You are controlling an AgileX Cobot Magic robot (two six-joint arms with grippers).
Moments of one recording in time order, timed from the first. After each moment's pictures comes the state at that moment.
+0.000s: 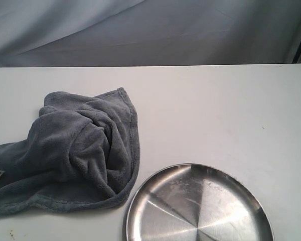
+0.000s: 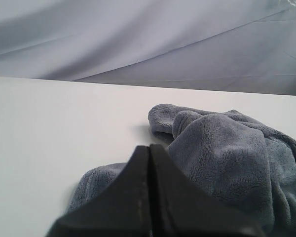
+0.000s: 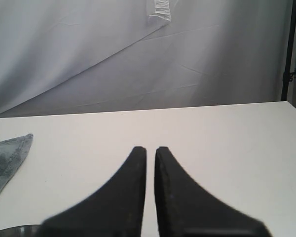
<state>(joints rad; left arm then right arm) 0.04 0.00 0.00 -0.24 0.27 0.17 0.08 0.00 0.00 -0.01 0.16 0.11</state>
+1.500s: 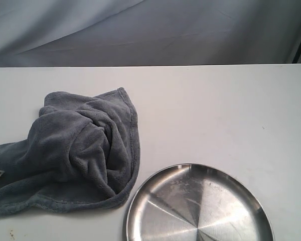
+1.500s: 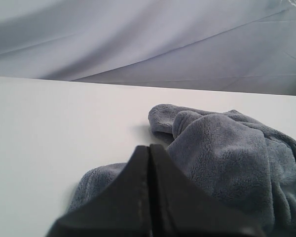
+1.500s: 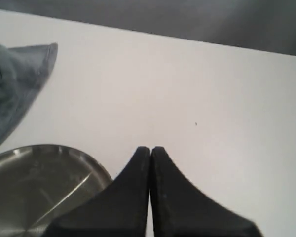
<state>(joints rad) 0.04 0.00 0.00 -0.24 0.27 0.17 0.08 0.48 -0.55 0.18 0.70 -0.25</state>
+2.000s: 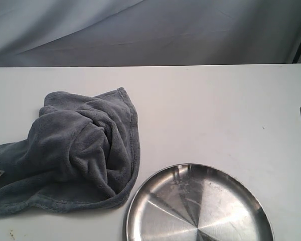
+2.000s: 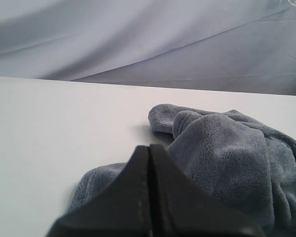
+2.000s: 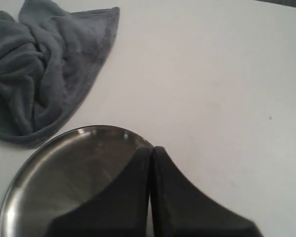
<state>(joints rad) 0.04 0.00 0.00 -0.24 0.27 0.17 0.08 0.82 -0.76 0.47 0.85 -0.48</state>
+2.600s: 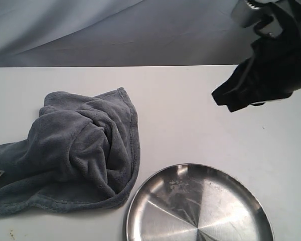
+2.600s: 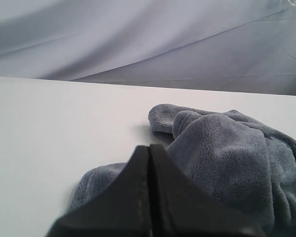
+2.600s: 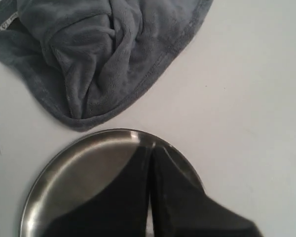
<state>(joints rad) 0.04 0.00 0.00 -0.24 0.27 0.17 0.35 1.30 -1.10 0.46 0.90 -0.59</state>
